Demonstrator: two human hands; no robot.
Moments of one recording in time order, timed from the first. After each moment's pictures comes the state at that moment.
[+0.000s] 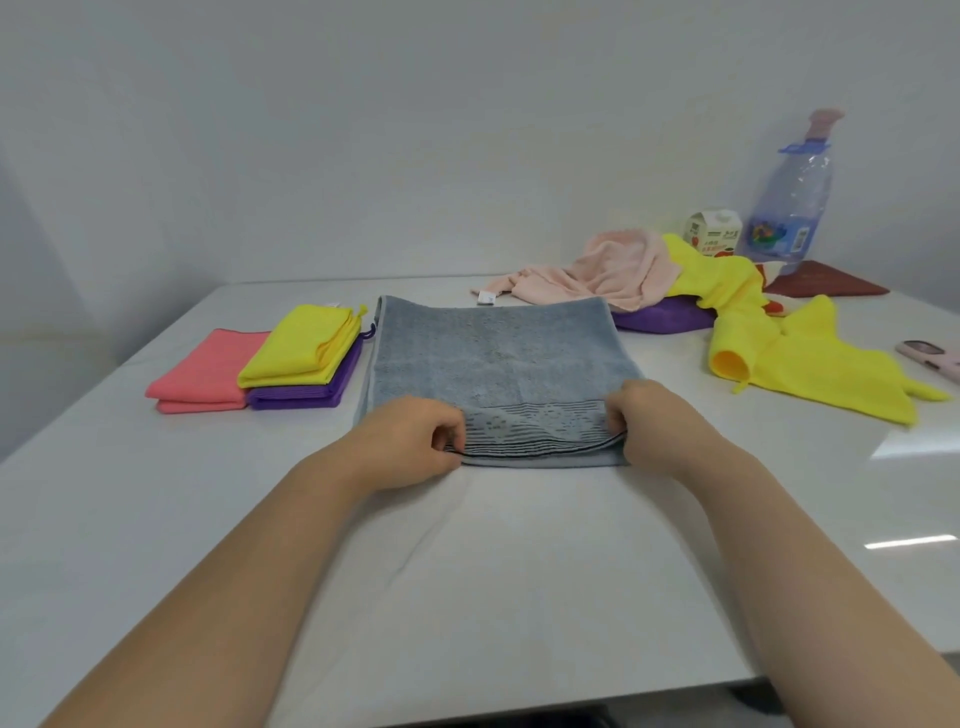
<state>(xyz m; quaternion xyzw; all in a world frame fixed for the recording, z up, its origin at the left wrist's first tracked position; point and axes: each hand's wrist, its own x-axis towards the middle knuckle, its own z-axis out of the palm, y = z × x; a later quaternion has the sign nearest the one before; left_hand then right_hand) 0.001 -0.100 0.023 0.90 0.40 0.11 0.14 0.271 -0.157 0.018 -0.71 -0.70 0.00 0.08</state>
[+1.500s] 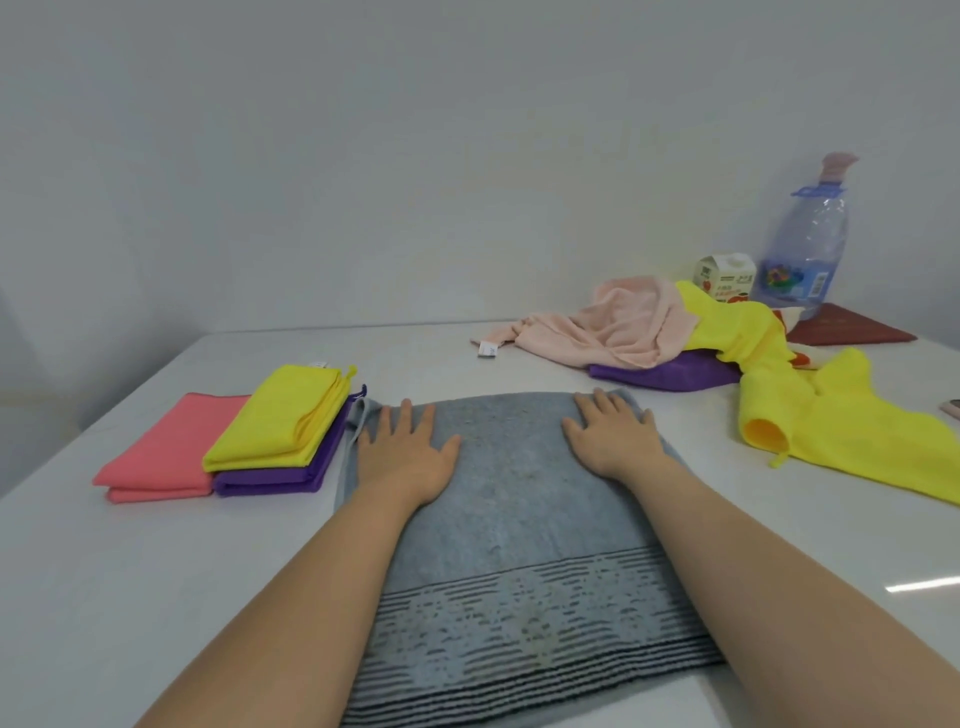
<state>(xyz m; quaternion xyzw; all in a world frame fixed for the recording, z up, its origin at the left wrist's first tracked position) 0.040 0.016 -0.015 0.78 0.63 0.05 0.07 0.280 -0.021 -0.010 -0.80 -0.60 0.04 0.07</state>
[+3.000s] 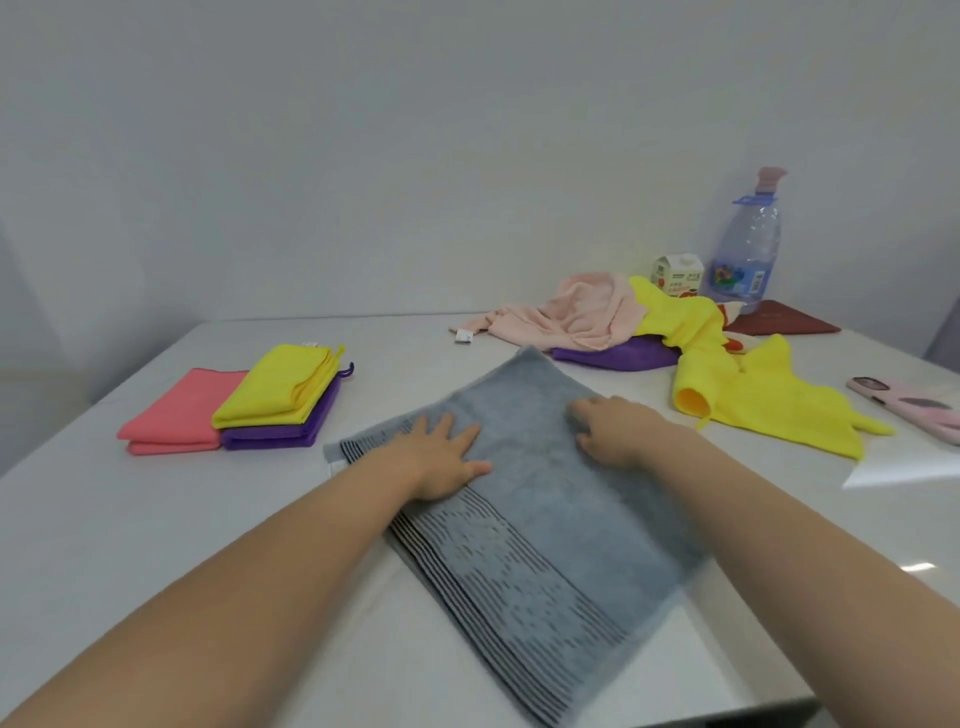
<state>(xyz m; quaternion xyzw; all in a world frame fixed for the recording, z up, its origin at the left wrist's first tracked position) 0.061 -0.072 0.018 0.86 0.49 -0.11 0.07 0.303 -0.112 0.026 -0.73 -0.68 -0.05 -0.08</state>
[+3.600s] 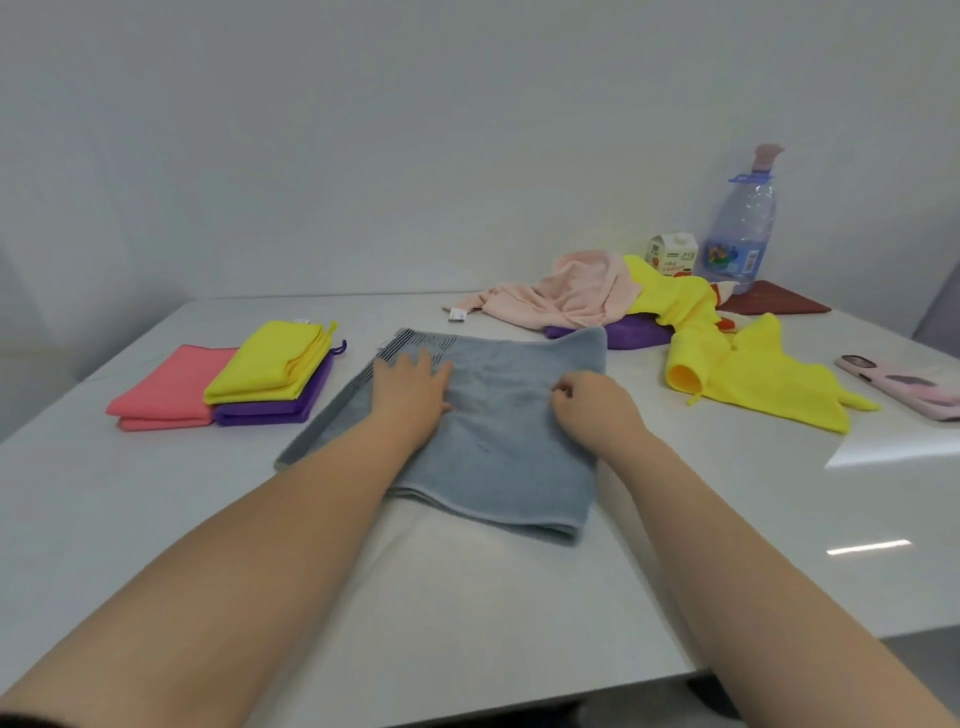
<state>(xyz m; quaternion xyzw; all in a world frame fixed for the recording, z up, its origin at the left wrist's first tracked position) 0.066 -0.043 0.015 0.82 0.55 -0.02 -0.14 0.261 -0.125 0.017 -0.78 -0.59 0.00 0.23</state>
